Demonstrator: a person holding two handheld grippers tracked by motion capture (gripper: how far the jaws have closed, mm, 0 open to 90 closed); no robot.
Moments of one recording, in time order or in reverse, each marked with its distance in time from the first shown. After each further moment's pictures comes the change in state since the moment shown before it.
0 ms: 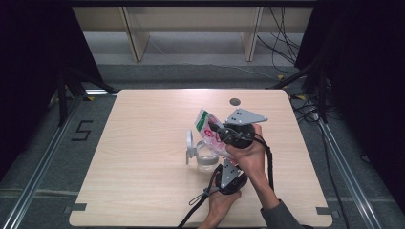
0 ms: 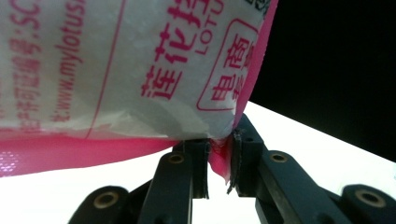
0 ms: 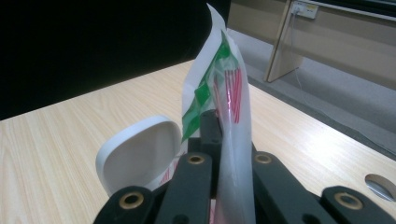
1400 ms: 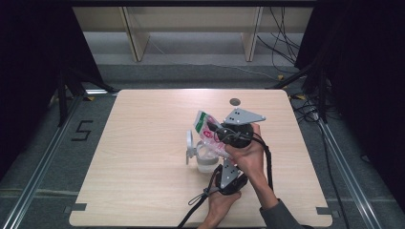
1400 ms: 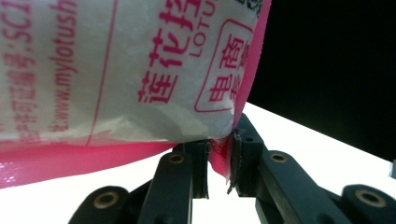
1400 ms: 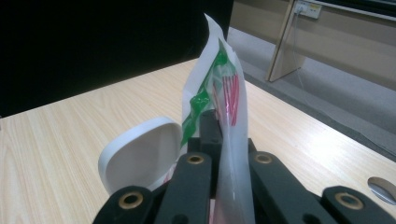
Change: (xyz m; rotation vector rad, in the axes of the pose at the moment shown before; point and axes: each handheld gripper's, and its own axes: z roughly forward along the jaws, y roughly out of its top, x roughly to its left) left arm -0.001 0.002 -0.002 -0.001 -0.012 0.006; right arm 0.002 0.002 0.002 0.008 -0.003 -0.005
